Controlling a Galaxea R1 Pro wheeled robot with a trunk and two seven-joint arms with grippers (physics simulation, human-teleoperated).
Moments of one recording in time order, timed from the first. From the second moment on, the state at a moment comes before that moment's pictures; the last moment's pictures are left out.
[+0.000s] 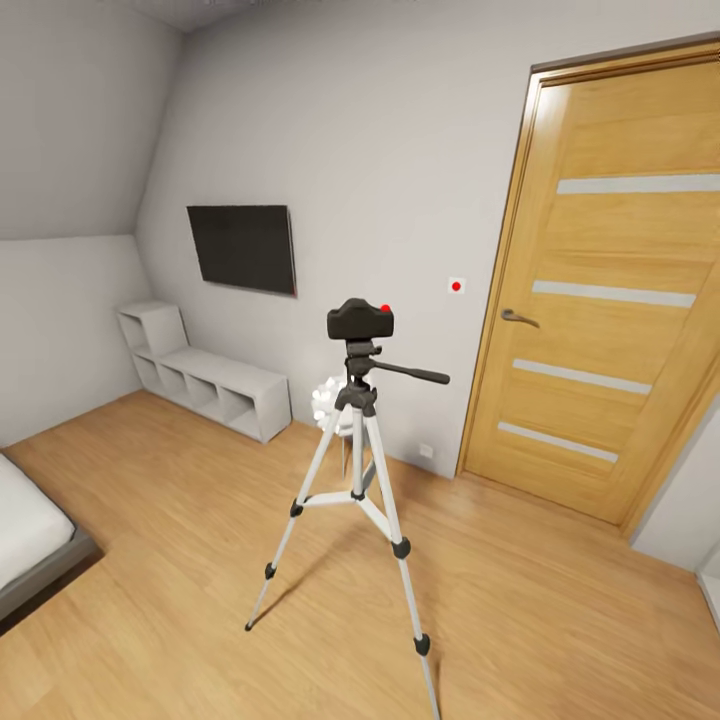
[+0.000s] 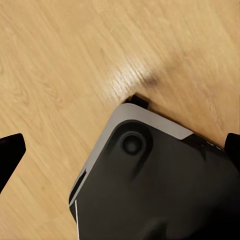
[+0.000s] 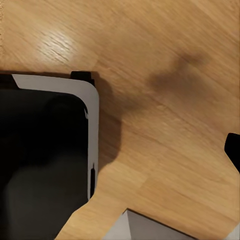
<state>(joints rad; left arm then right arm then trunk) -0.22 0.04 -0.68 -0.02 1.15 -0.09 0.12 -0.26 -0.15 0.06 0.03 0.01 0.00 0.07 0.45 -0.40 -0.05</state>
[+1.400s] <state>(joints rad) -0.22 0.04 -0.68 -0.02 1.15 -0.09 0.12 -0.25 -0.14 0.06 0.03 0.01 0.00 0.06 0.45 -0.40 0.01</state>
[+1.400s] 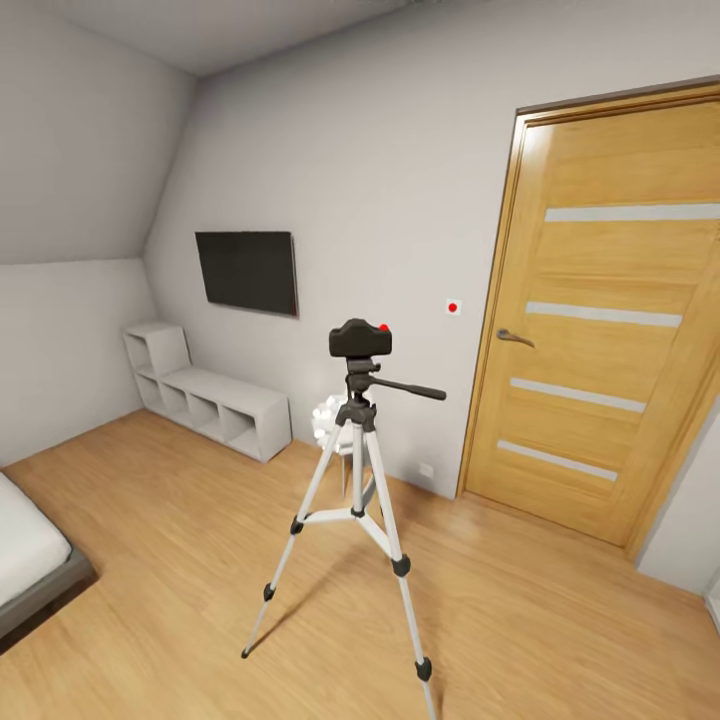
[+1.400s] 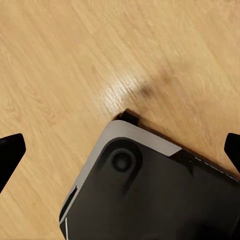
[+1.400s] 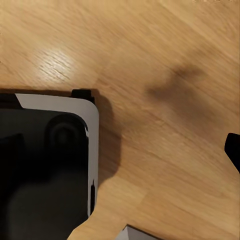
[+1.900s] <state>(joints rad) -0.22 0.04 -0.68 -0.02 1.15 -0.09 0.12 -0.25 -0.14 0.06 0.03 0.01 0.01 0.07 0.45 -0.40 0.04</state>
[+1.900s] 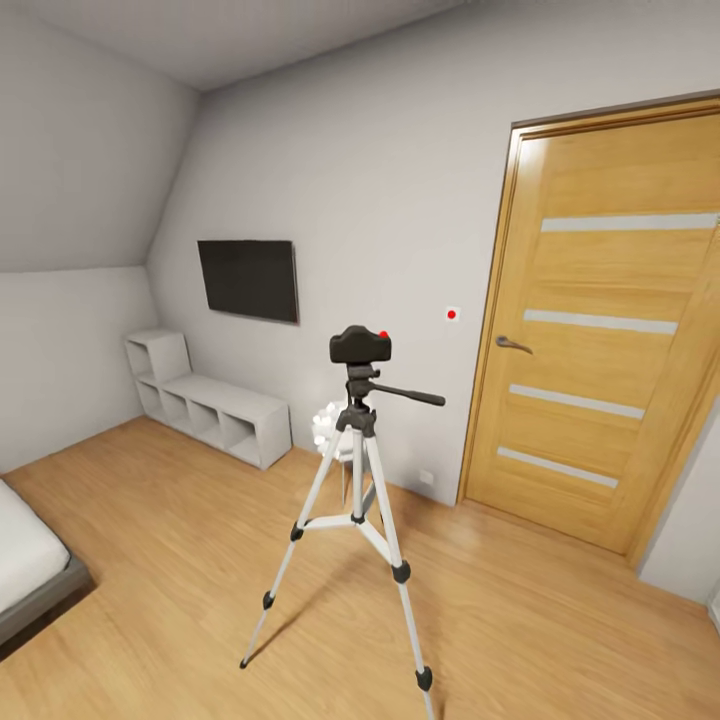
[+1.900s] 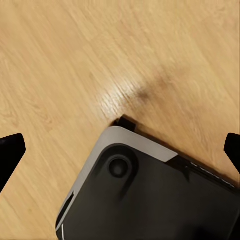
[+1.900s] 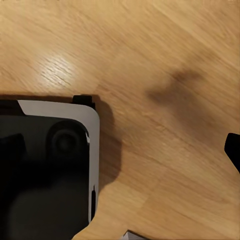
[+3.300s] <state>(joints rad) -0.21 0.03 -0.68 0.00 1.16 -0.08 0.12 -0.21 -0.09 0.06 0.03 0.01 0.00 0.07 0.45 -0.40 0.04</state>
